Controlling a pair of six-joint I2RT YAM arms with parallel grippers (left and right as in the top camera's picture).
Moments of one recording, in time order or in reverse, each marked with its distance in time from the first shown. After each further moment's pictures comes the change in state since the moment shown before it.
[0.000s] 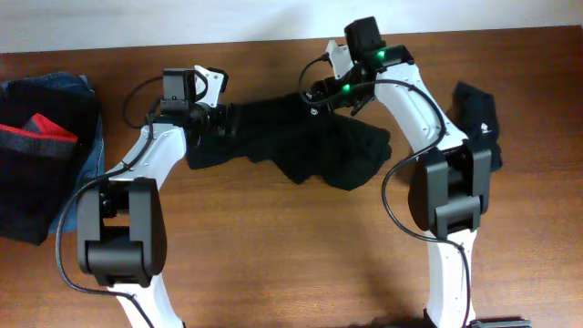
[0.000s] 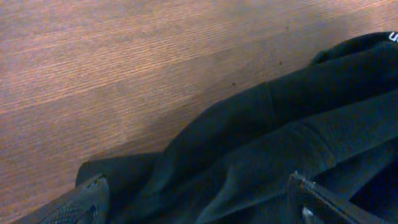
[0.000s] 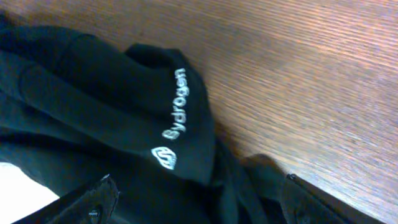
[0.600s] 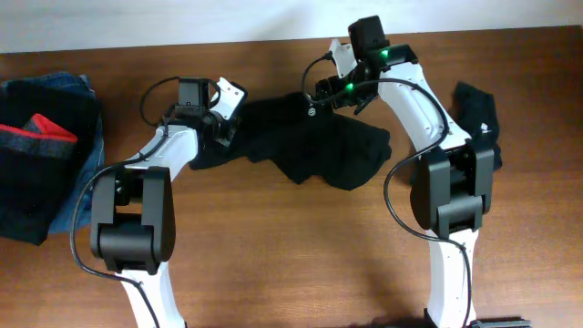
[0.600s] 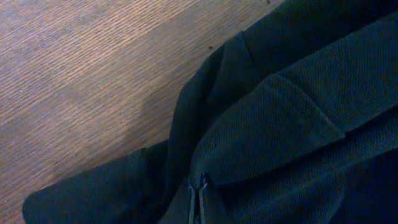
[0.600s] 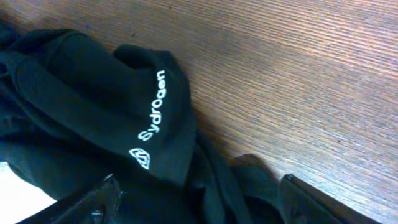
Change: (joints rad) left arm -0.034 0.089 0.000 0.028 -0.022 0.272; right arm -0.020 0.000 0.000 -0.003 0.004 -0.016
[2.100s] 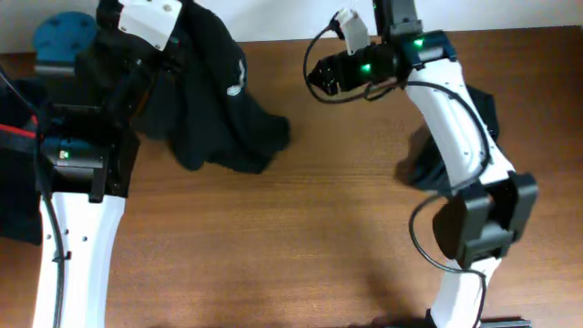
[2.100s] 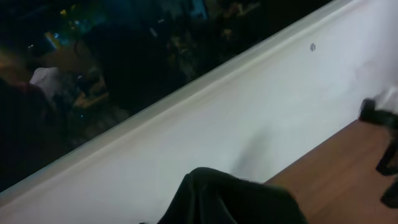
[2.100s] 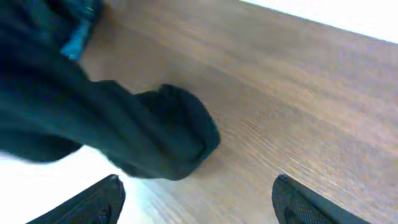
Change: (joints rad) left arm 0.000 -0.705 0.299 -0.164 -0.040 -0.001; right arm -0.015 -0.235 -0.006 -0.005 -0.270 -0.062
